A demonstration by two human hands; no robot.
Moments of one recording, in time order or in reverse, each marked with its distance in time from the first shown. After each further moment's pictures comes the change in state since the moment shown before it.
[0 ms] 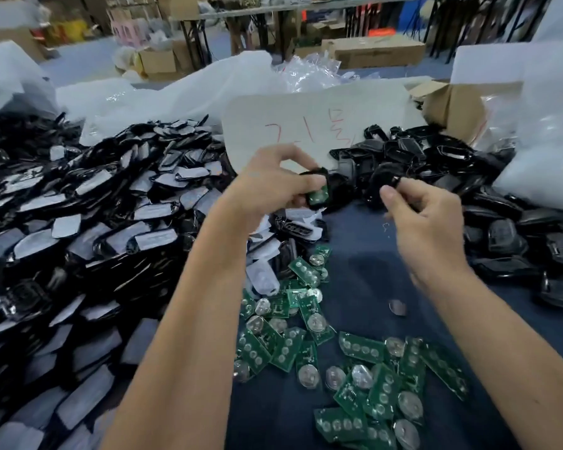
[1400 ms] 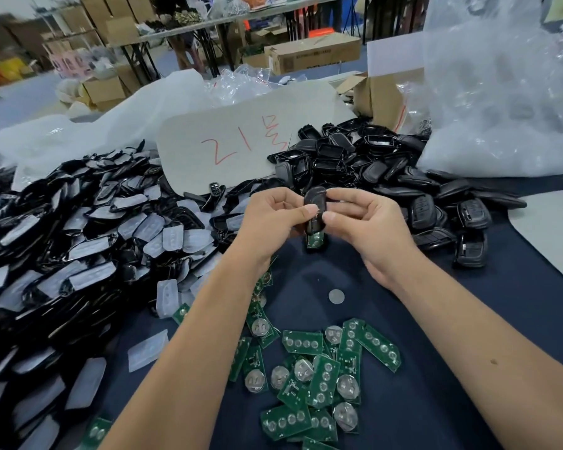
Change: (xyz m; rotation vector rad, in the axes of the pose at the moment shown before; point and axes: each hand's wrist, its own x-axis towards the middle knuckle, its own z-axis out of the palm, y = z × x) left_hand -0.007 -0.018 0.101 -0.232 -0.093 0.006; right_hand -0.012 0.019 -0.036 0.507 -0.094 0.383
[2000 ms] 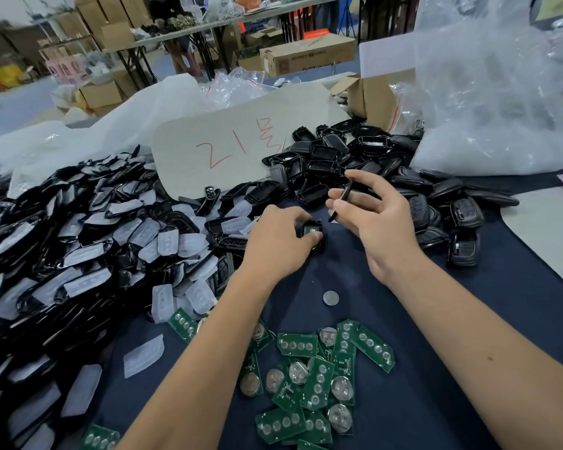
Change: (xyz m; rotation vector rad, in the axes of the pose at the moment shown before) left_hand 0.001 -0.016 0.014 0.900 0.020 0.074; right_hand 0.003 -0.005 -0.006 0.038 0.174 -0.064
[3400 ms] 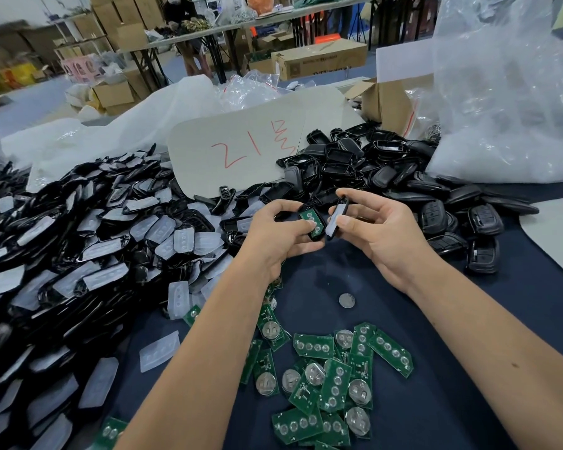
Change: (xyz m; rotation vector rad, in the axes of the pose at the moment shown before) left_hand 0.001 -0.008 -0.016 -1.114 -0.030 -0.357; right_hand -0.002 0.003 0.003 -0.030 -0.203 0.108
